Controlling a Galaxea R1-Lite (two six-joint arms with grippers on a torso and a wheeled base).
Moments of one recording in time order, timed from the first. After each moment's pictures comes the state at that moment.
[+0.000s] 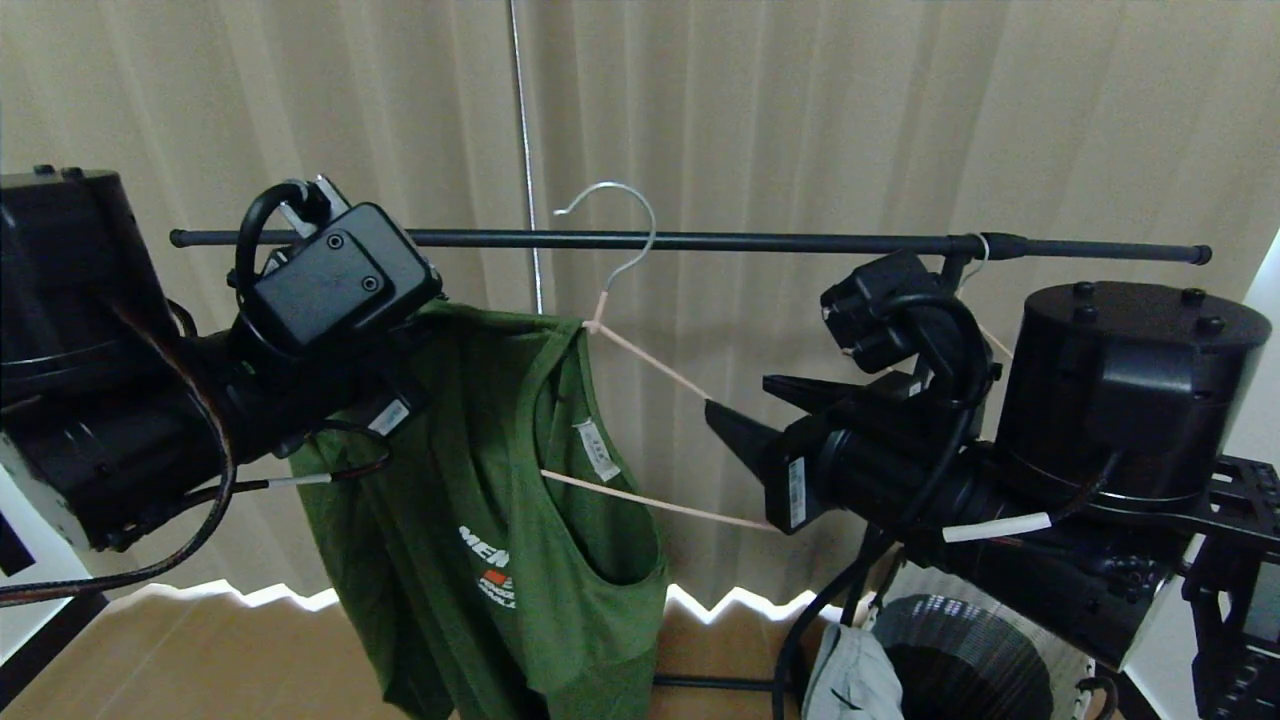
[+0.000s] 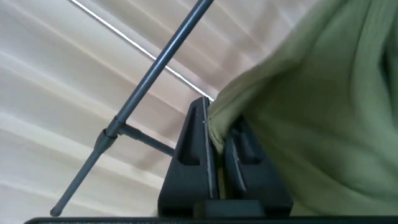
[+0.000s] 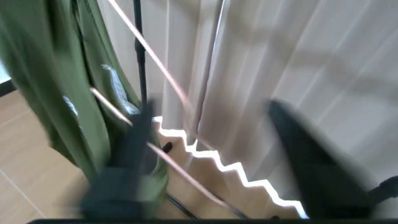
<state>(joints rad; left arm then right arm) -0.45 1.44 -0.81 -0.55 0.11 0.85 0.87 1.62 -0.83 -0.60 -0.33 0.03</state>
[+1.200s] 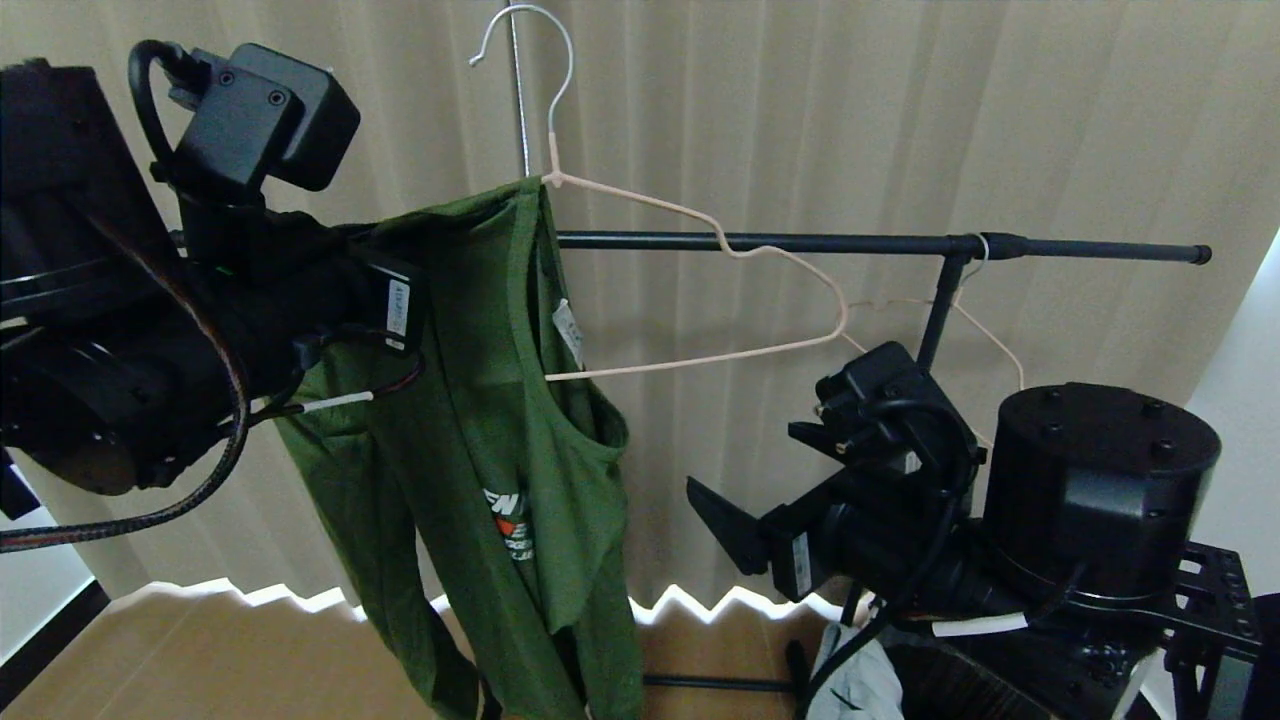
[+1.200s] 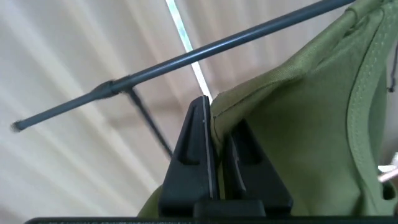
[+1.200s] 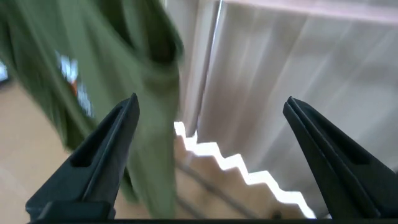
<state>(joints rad) -0.53 1.46 -0.93 -0.55 0.38 0.39 0.87 1.66 -0.66 -0.77 -0.33 0.04</state>
